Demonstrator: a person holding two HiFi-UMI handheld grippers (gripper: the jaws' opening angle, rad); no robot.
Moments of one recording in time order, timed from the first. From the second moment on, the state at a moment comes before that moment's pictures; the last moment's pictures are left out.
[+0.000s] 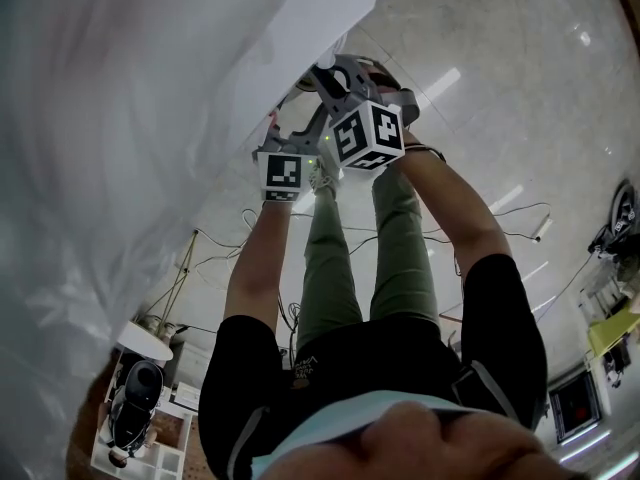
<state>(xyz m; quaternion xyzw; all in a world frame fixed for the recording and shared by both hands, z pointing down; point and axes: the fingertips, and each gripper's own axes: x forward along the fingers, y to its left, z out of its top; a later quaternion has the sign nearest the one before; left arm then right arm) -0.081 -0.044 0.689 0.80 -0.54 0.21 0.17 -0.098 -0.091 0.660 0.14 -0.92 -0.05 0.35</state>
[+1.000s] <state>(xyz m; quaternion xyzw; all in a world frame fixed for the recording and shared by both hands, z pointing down) -0.081 -0.043 0.690 0.81 -0.53 0.20 0.17 -0.105 -0.078 0.696 0.11 -0.91 -0.01 0.40</state>
